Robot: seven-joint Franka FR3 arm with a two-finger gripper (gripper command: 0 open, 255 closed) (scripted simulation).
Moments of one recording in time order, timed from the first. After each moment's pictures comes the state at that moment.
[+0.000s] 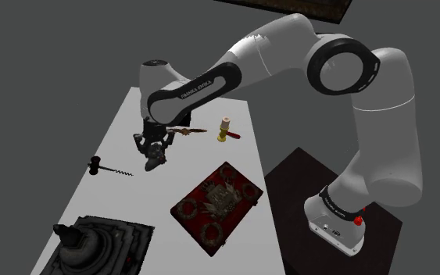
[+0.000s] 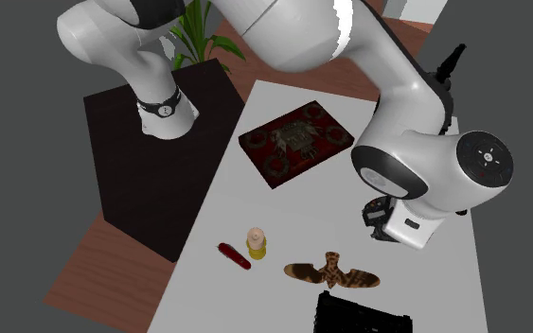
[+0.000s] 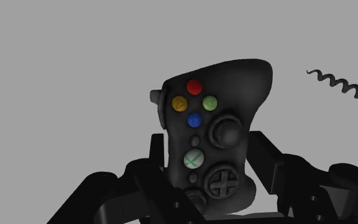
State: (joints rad) arm 0.31 0.70 0.26 -1.62 0.00 2.29 0.77
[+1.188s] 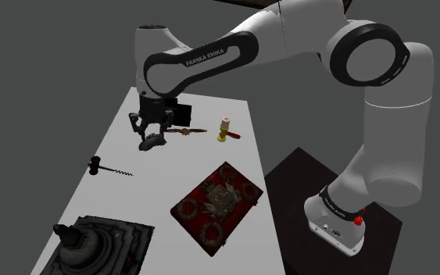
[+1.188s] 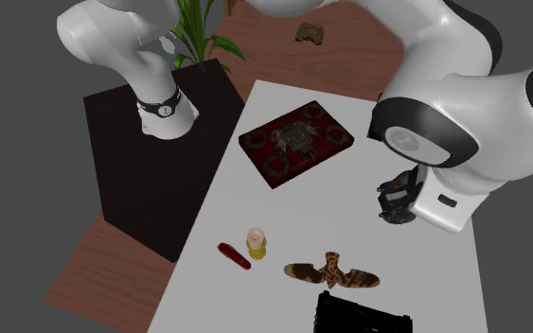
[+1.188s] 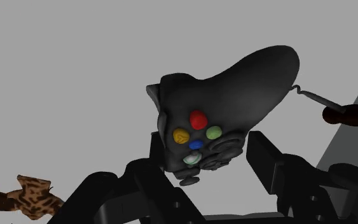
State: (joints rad) arm 0.29 0.57 0.28 -1.58 0.02 2.12 0.78
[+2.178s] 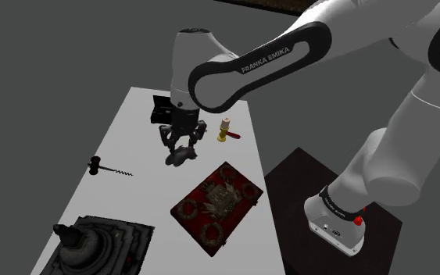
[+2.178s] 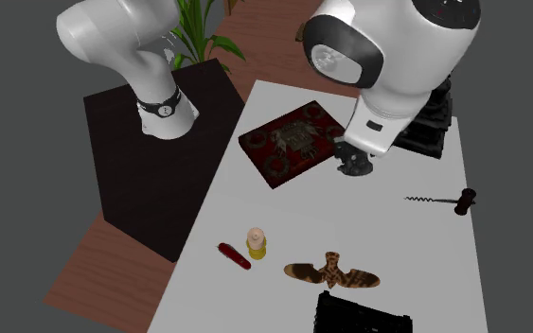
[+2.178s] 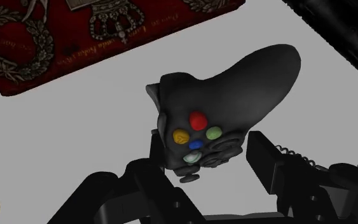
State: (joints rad) arm 0.26 0.16 0.35 -2.10 0.14 2.25 0.76
